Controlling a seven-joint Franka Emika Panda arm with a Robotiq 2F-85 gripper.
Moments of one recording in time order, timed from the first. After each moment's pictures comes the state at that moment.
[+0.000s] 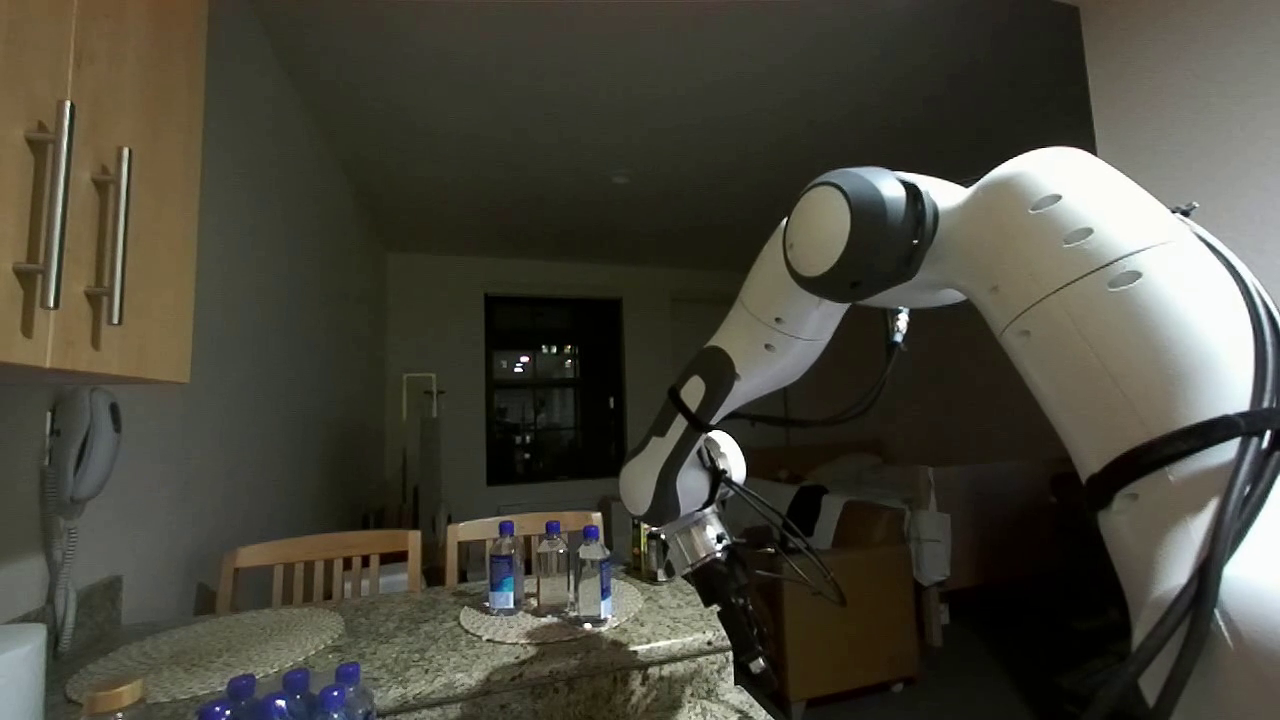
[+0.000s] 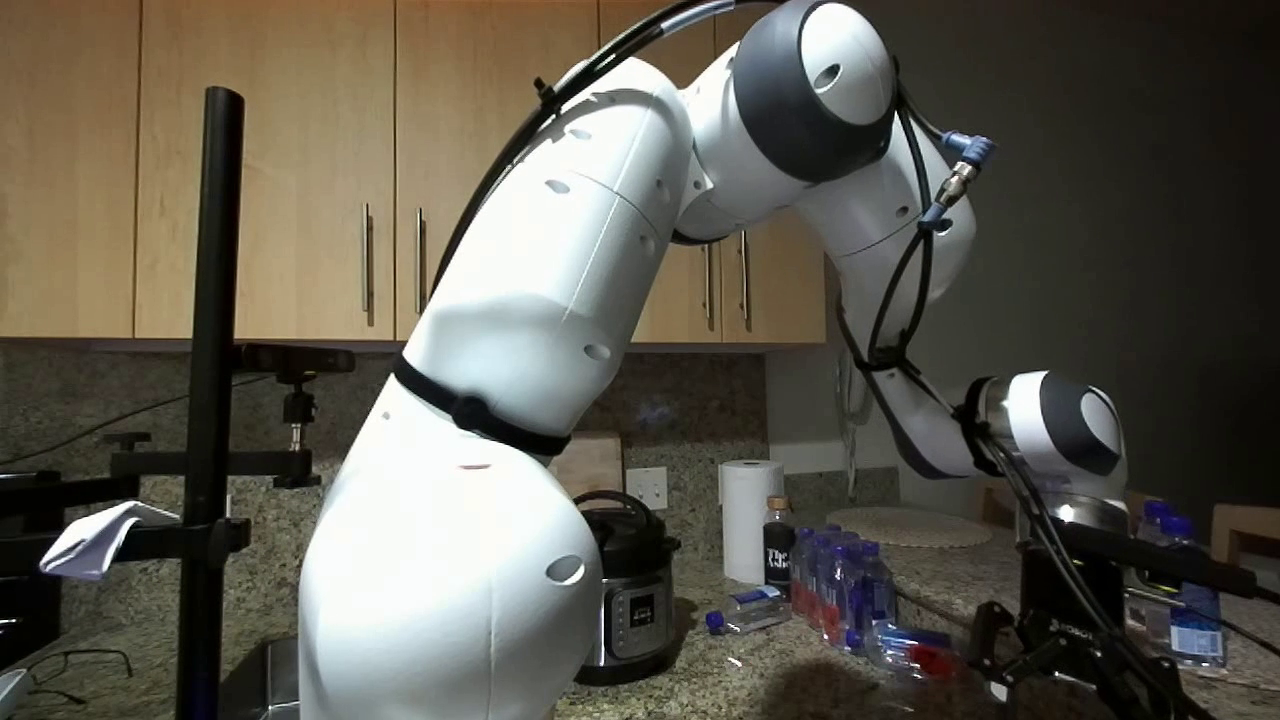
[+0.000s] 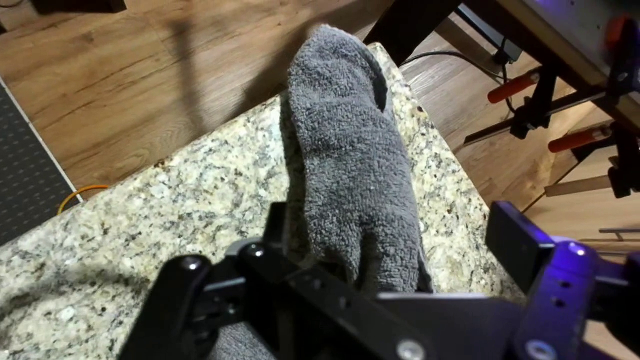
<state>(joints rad) -0.17 0.43 -0.05 -1.93 -0.19 1.82 -0.76</state>
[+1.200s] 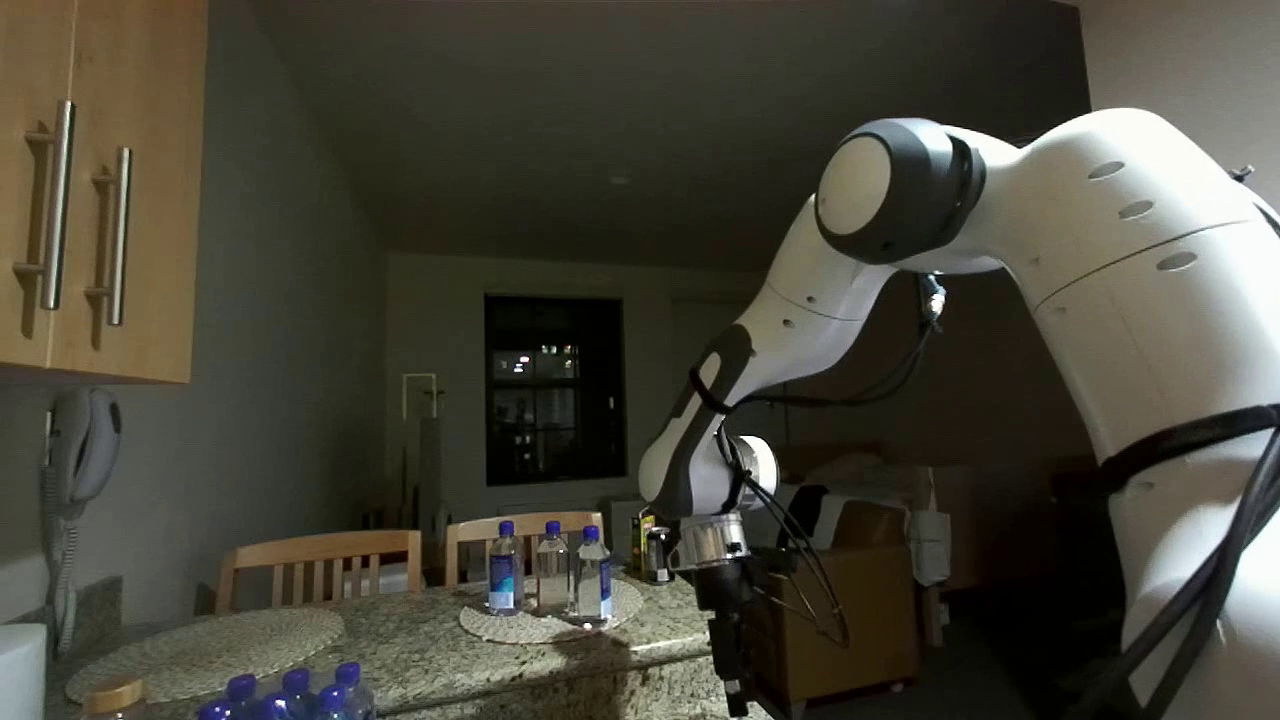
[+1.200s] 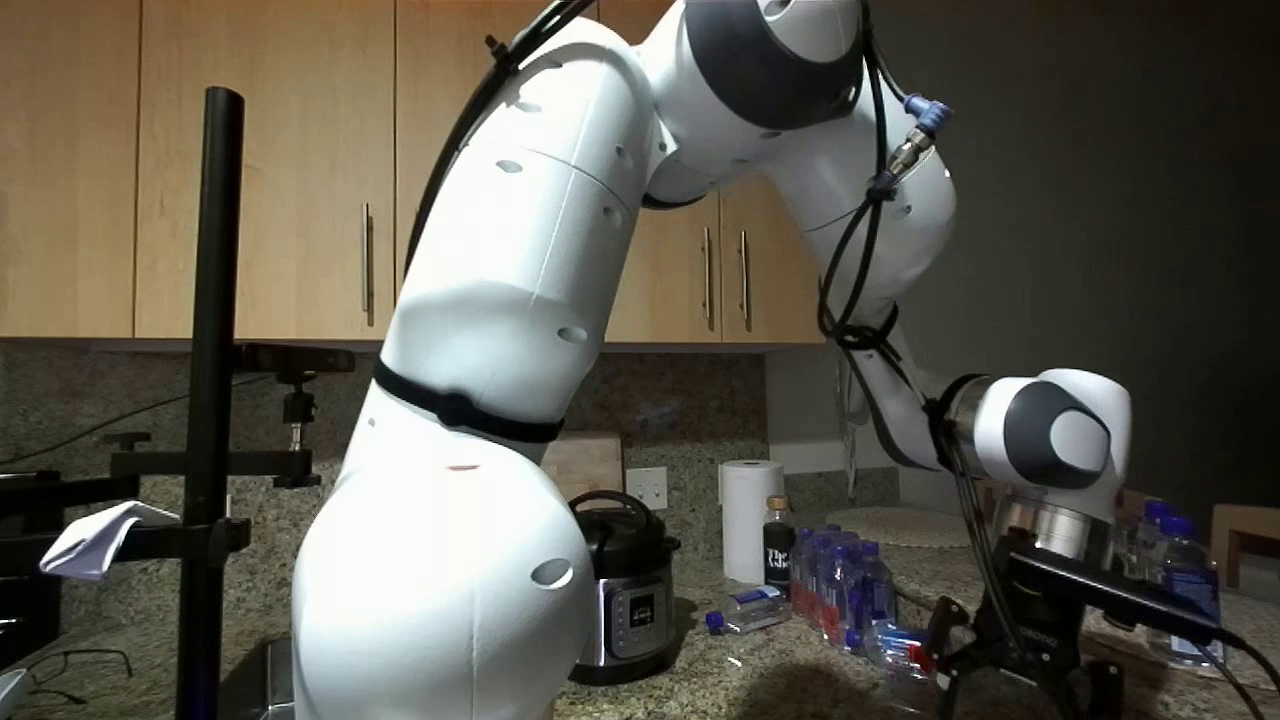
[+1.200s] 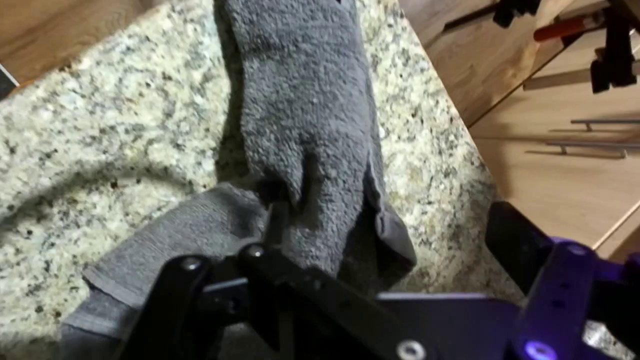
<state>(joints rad) -0.21 0.30 -0.03 -2.14 0.08 2.08 -0.86</state>
